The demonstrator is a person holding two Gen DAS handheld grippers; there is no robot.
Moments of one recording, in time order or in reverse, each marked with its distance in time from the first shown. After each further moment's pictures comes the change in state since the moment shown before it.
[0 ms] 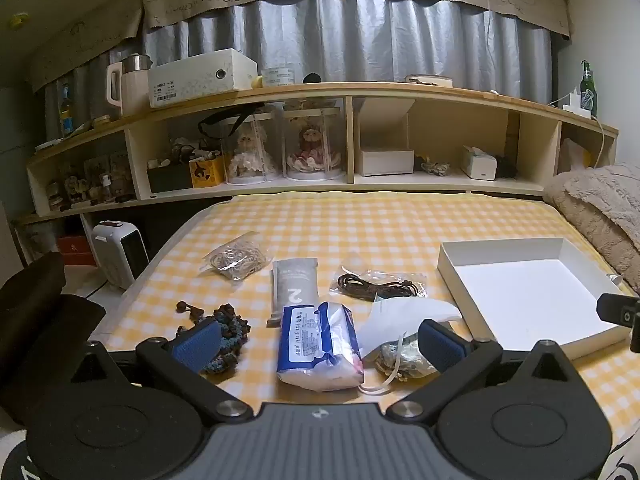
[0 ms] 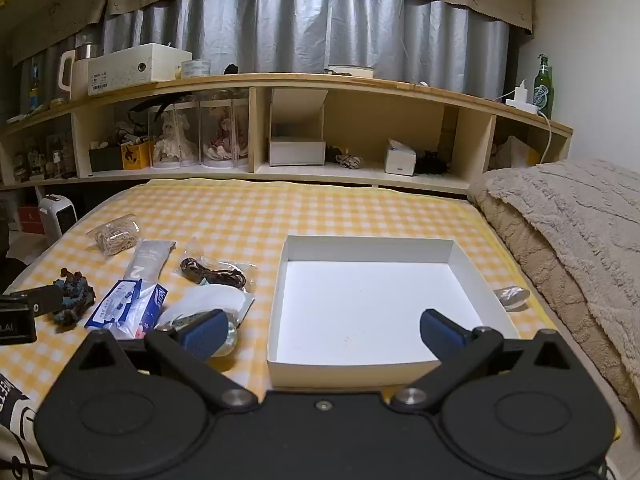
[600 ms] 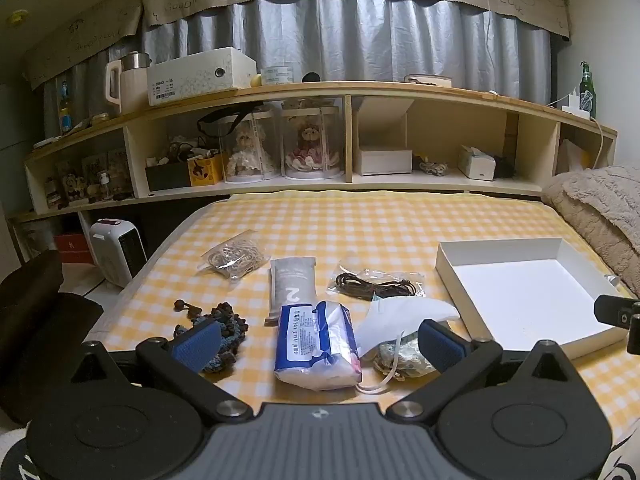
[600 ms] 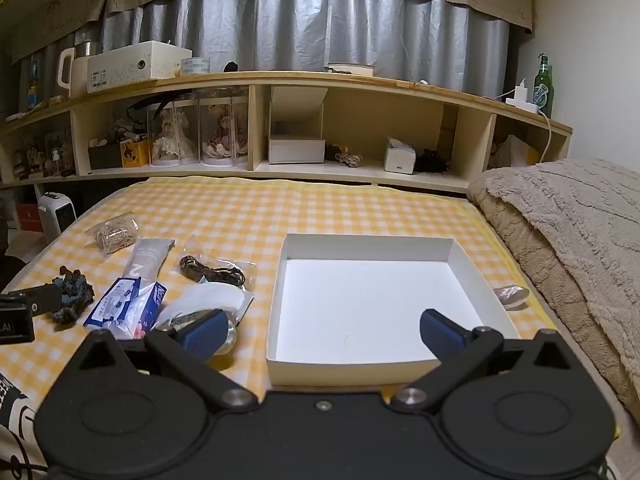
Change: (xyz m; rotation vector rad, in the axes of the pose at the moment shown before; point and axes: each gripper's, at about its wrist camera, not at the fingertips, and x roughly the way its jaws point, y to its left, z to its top) left arm 0.000 0.000 0.000 -0.002 0.000 0.000; right arm 0.001 0.001 -0.002 0.000 0.005 0.001
